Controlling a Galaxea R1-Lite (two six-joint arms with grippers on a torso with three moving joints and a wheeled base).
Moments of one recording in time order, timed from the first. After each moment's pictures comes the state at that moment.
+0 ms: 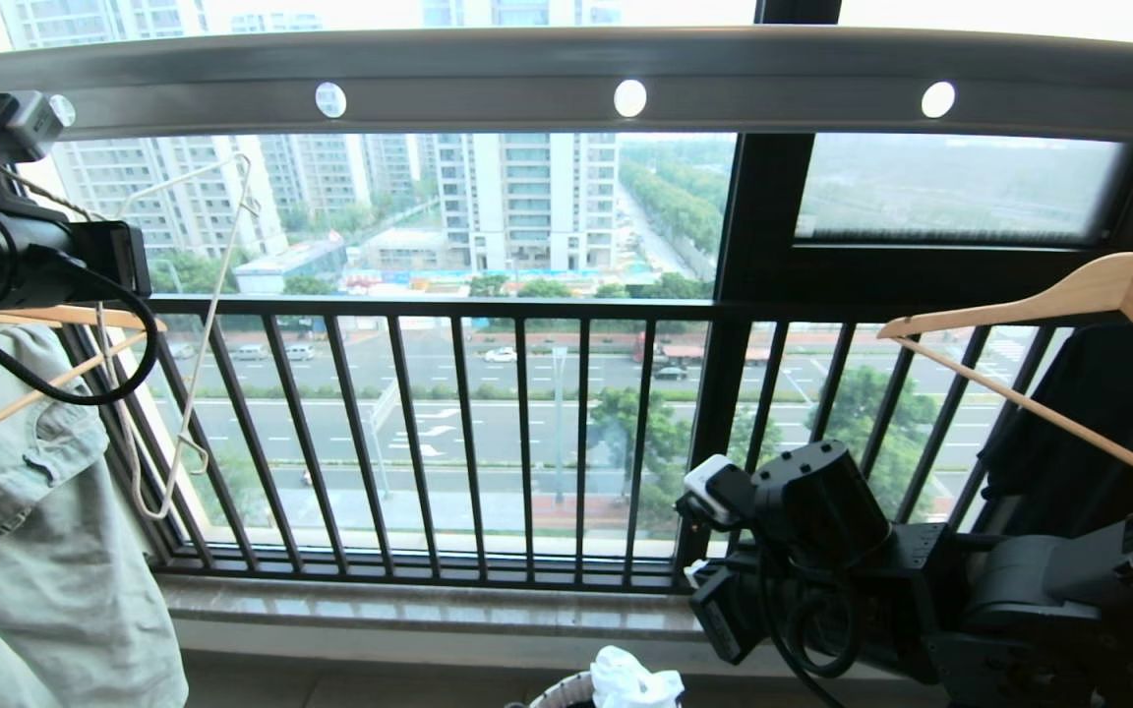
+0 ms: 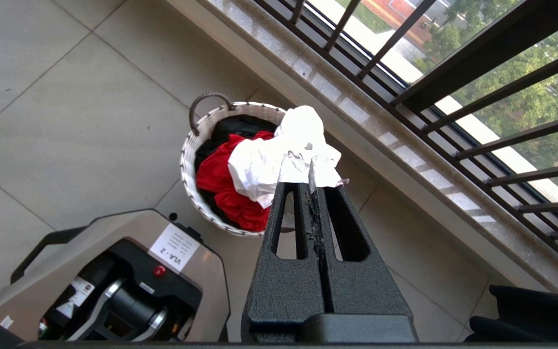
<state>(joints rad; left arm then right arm) 0.08 1.55 -1.40 0.15 0.12 -0.03 0.67 1.82 -0.74 -0.37 -0.16 -0.05</state>
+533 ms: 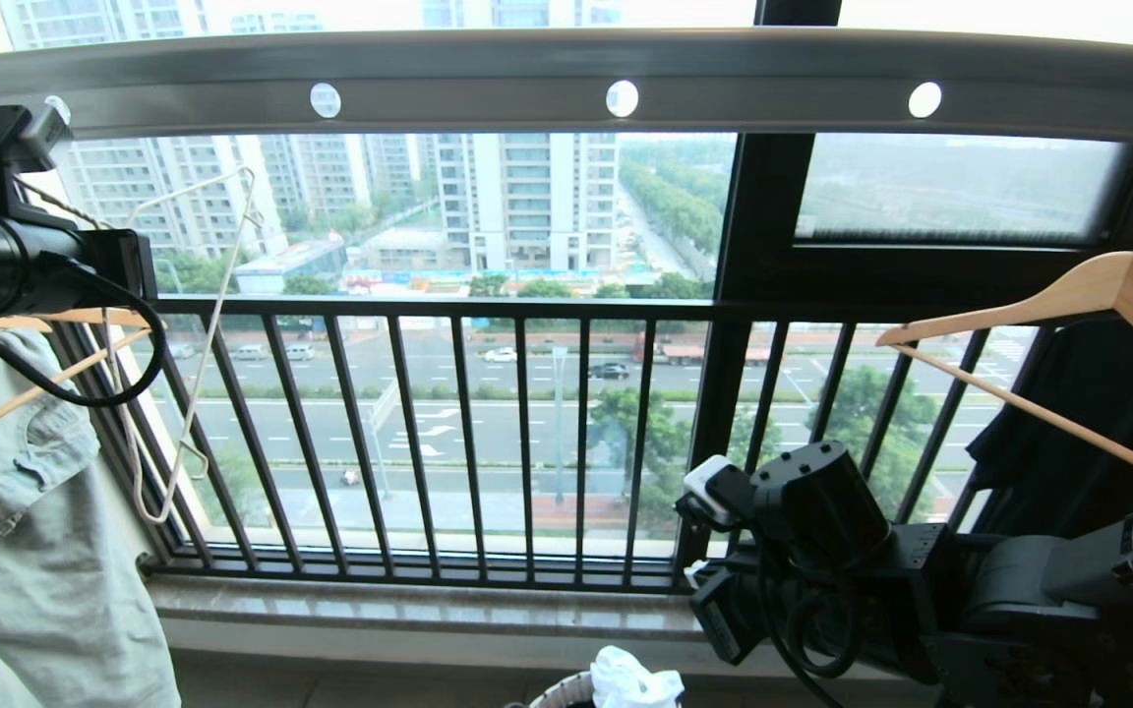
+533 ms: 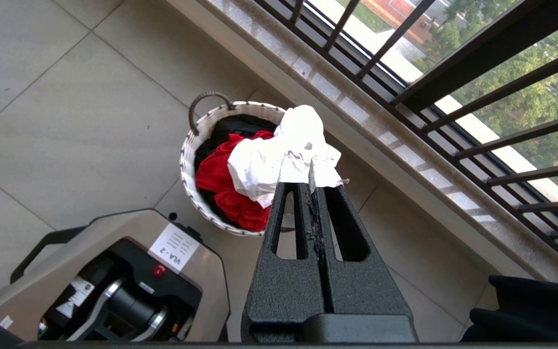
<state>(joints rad) 0.09 1.57 -1.40 0.15 0.12 -0.03 0.67 1.82 -0.74 -0.37 -0.16 -0.05</state>
